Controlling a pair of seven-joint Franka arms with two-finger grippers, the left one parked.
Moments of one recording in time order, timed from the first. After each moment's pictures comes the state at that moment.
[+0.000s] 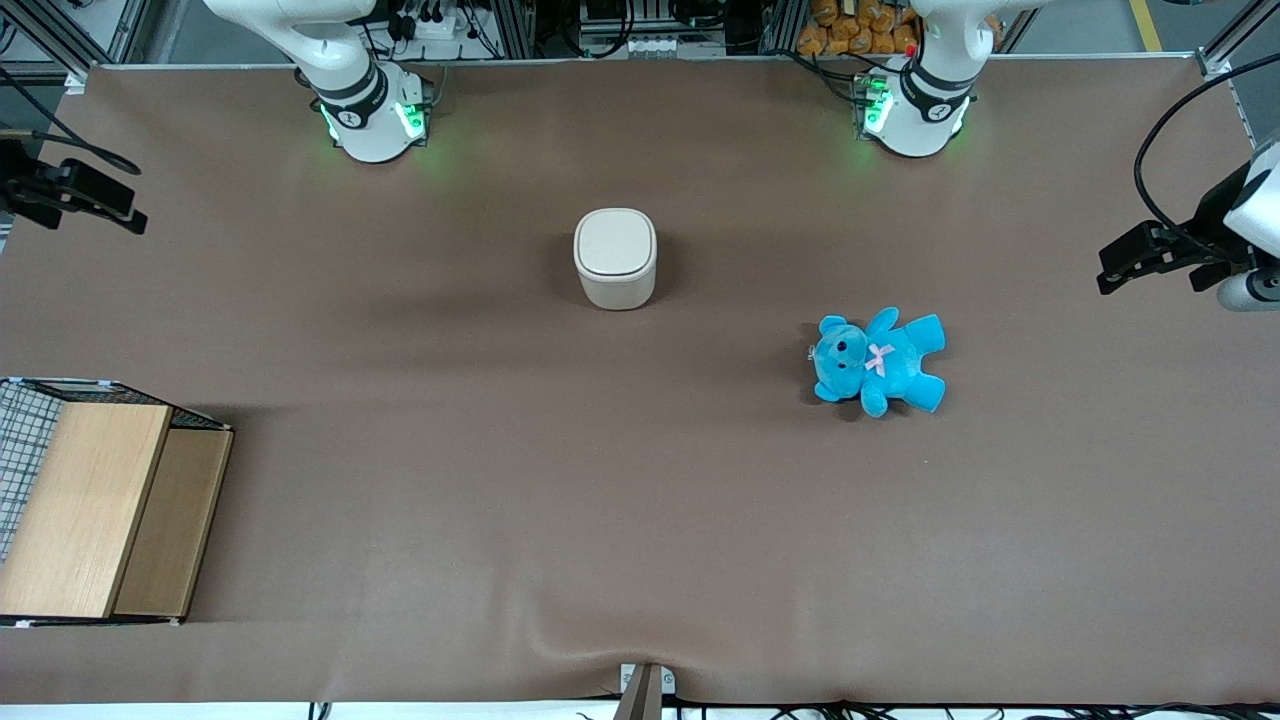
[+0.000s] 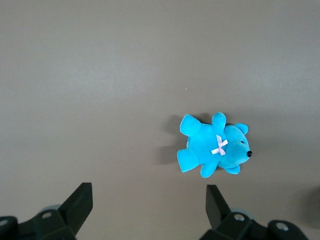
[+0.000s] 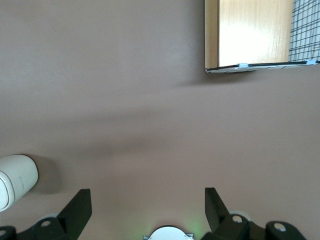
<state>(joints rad) 0.03 -0.08 -0.06 -1.60 0.02 1.43 0.06</state>
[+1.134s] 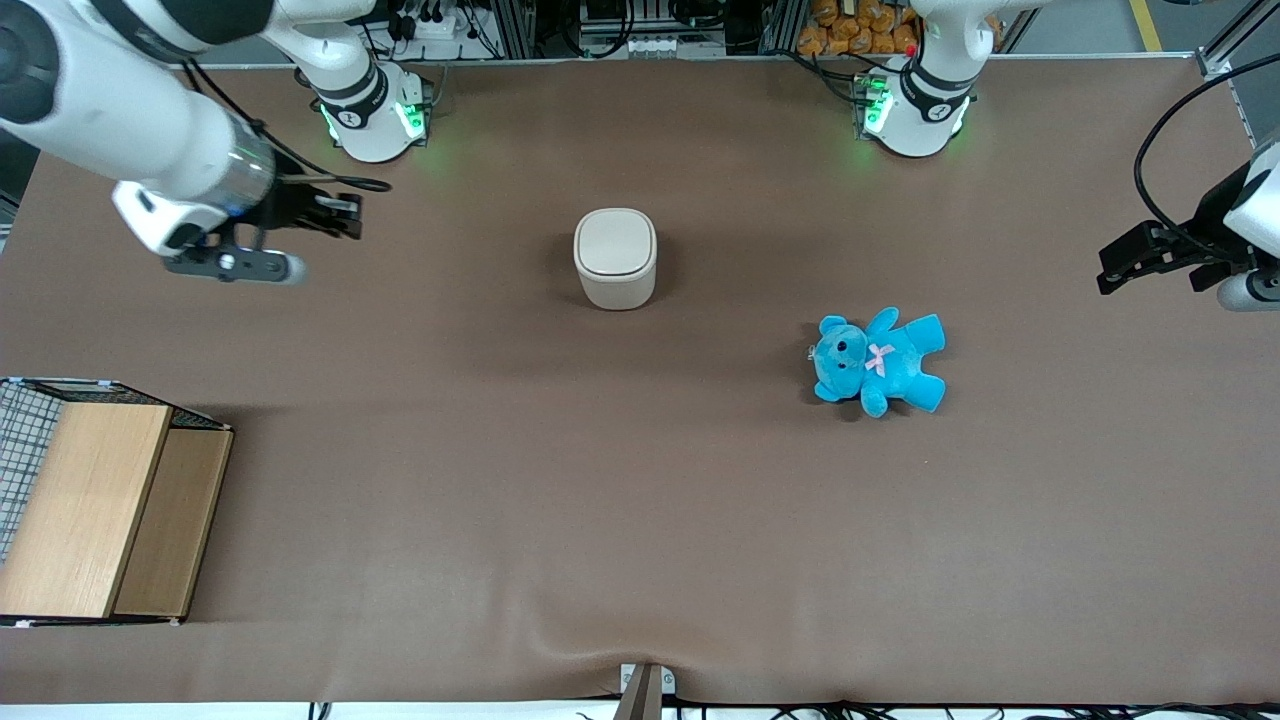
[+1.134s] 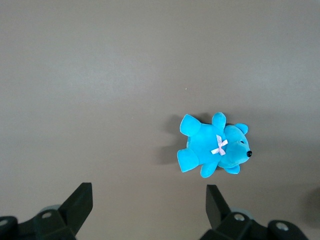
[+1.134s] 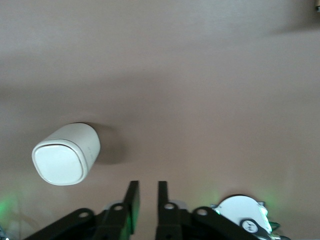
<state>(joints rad) 0.06 0.04 0.26 -1.64 0.16 1.46 0.44</state>
